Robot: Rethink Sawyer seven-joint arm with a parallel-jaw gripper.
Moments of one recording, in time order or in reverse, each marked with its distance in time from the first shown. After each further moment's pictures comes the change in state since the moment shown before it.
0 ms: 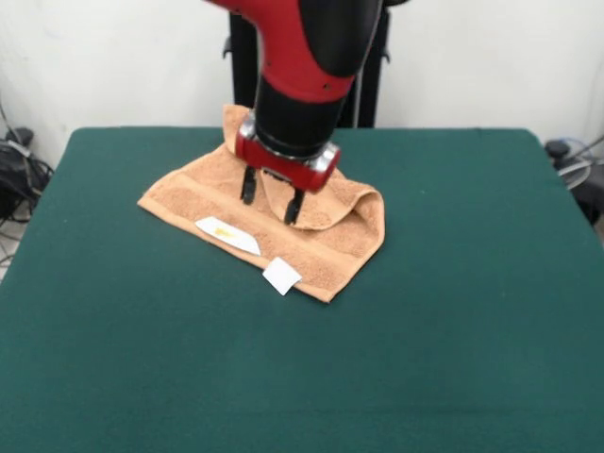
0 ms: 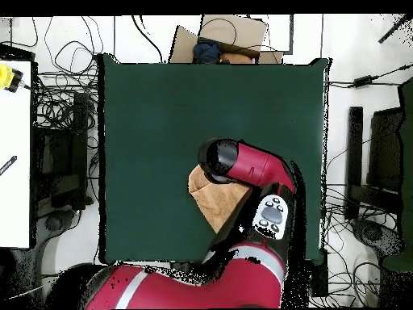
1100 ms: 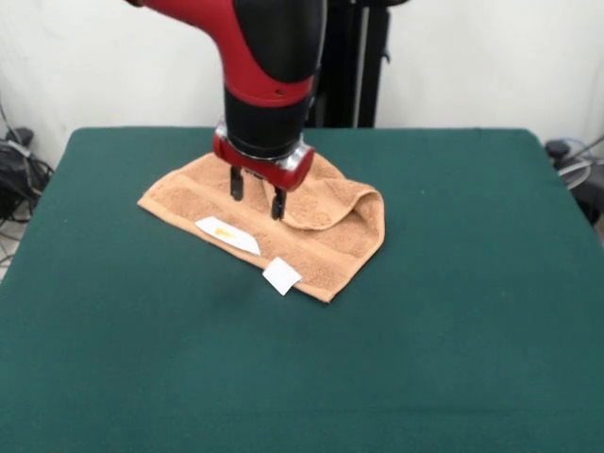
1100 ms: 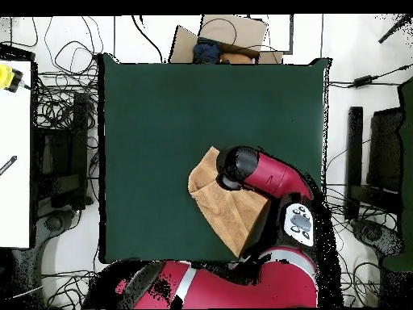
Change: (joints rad) arm -0.116 -0.025 0.085 0.076 0.000 0.000 0.000
